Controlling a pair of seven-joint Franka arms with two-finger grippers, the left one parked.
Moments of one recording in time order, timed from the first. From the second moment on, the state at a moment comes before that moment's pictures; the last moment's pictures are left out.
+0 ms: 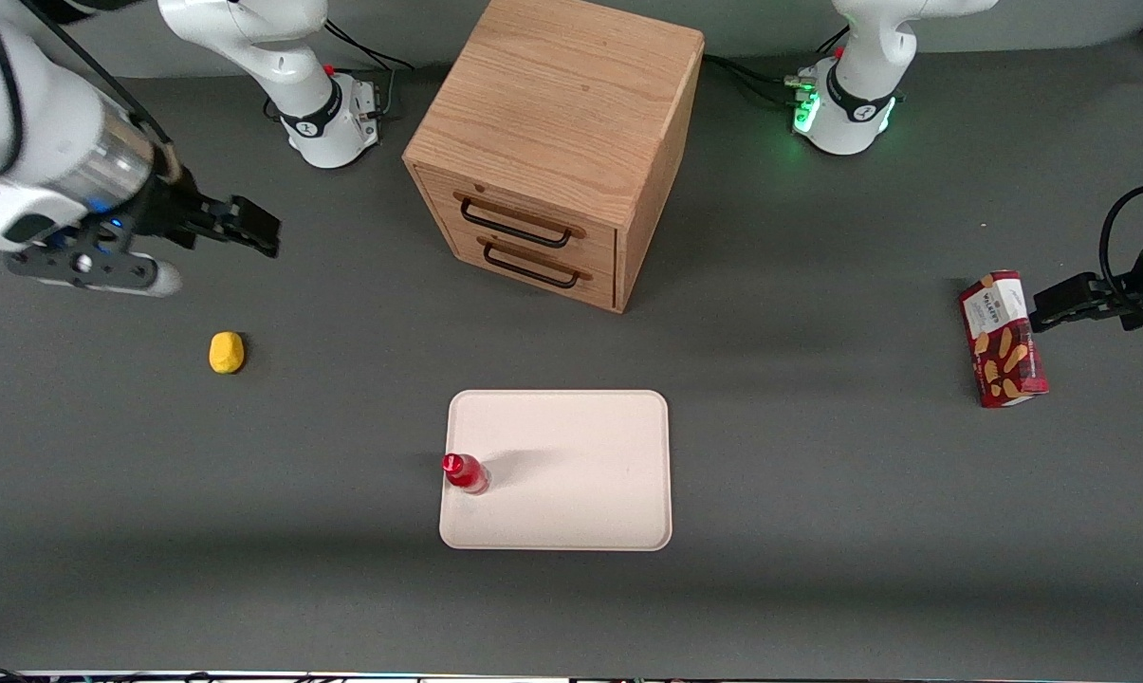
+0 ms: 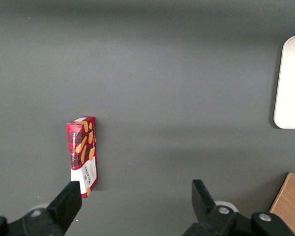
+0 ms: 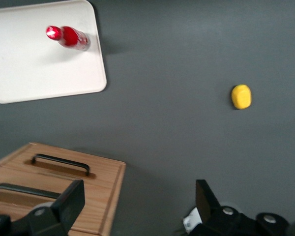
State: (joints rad) arm -0.01 0.13 0.31 -1.30 -0.02 1.28 0.41
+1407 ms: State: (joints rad) arm -0.11 0.02 0.06 -1.52 0.02 1.55 -0.04
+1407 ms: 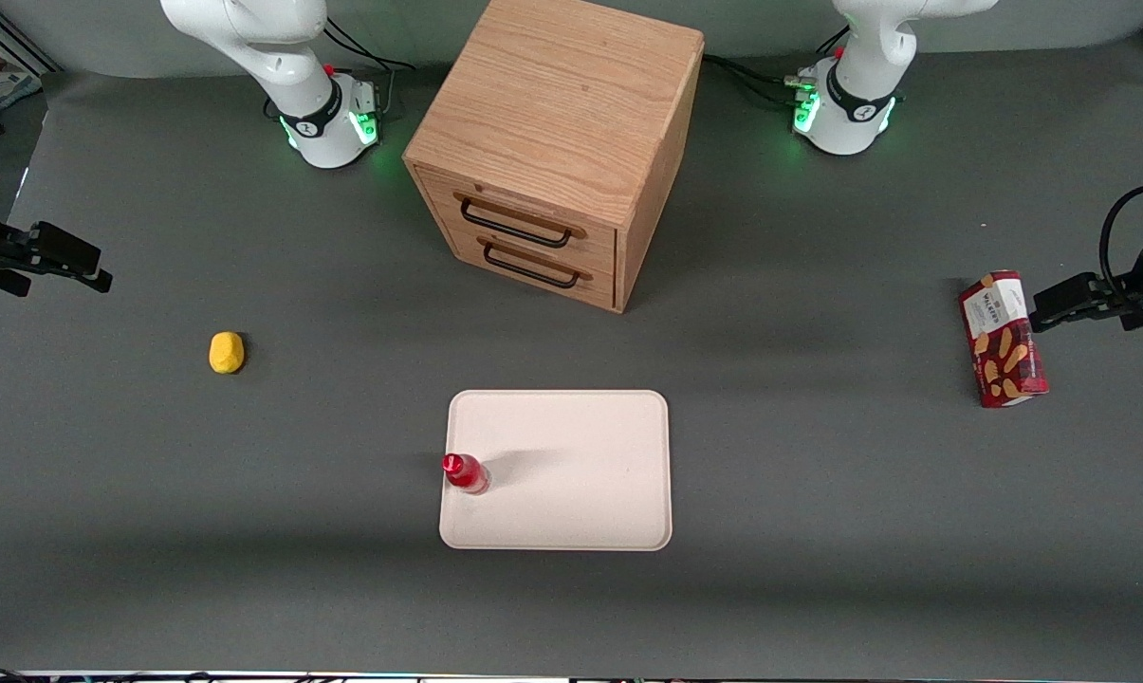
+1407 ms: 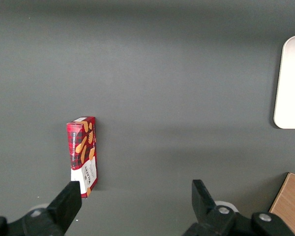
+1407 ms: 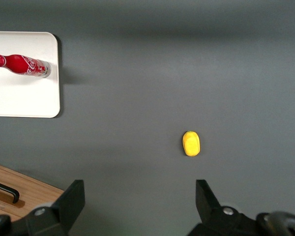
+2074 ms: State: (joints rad) arm -0.12 0.03 0.10 -1.52 0.02 1.55 -0.04
